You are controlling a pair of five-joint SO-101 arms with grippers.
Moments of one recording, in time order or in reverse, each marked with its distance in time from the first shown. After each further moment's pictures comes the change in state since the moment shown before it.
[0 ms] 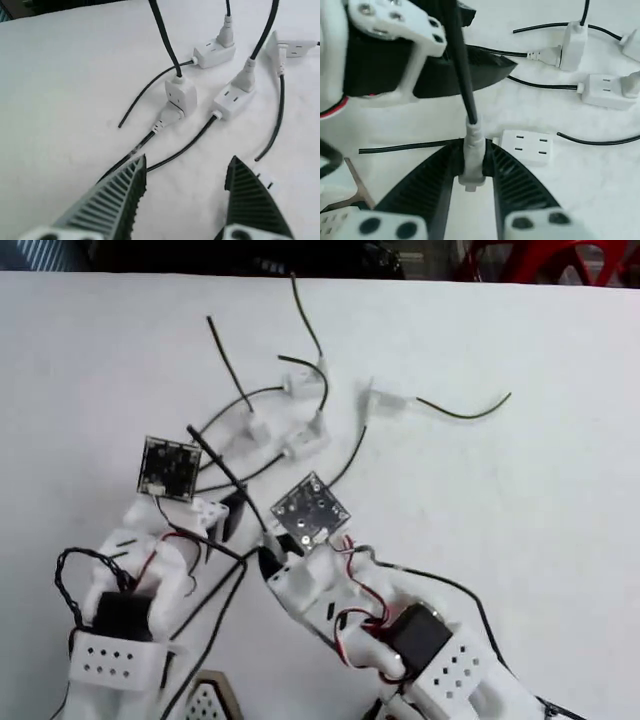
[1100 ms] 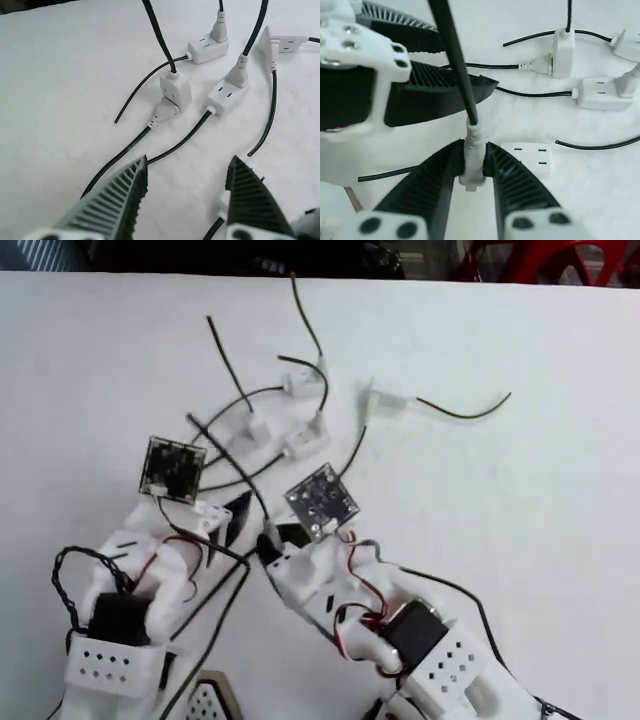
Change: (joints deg) left arm 0.8 -0.2 -3.2 4.6 2.5; right arm 1.8 0.4 2.7 -6.9 -5.2
